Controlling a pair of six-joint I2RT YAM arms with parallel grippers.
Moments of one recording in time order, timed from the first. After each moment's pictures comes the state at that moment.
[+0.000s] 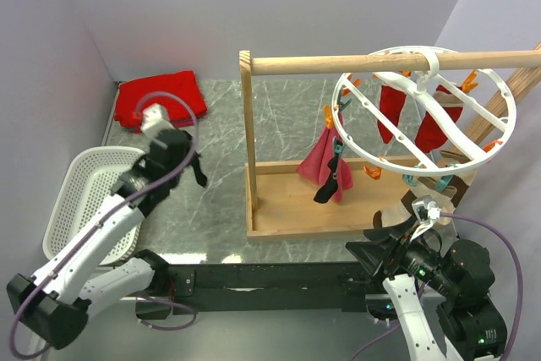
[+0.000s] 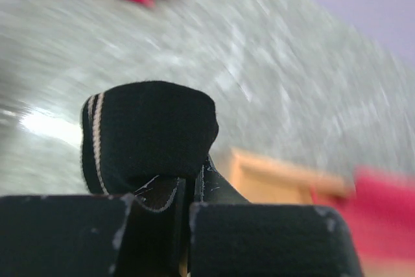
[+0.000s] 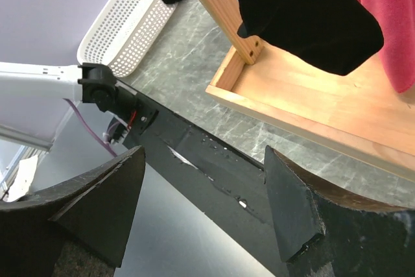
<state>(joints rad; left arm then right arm) -0.57 0.93 0.91 -0.46 -0.52 -0.78 0.14 0.11 1.00 -1.16 -0.62 0.41</state>
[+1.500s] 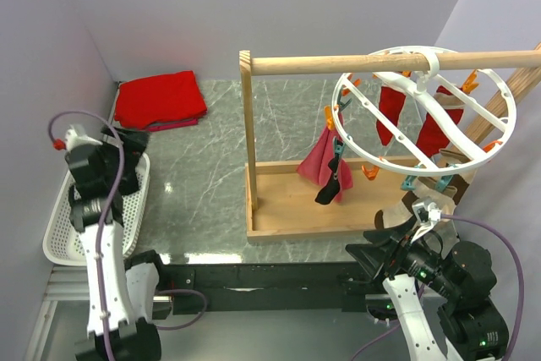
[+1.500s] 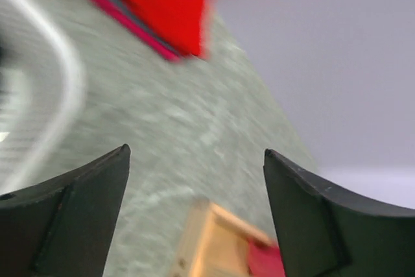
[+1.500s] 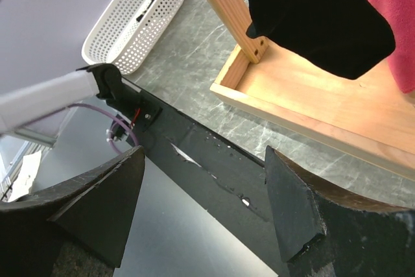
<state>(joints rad) 0.35 0.77 0.84 -0.44 0.17 -0.84 0.14 0.11 1.01 -1.17 -0.64 0.40</state>
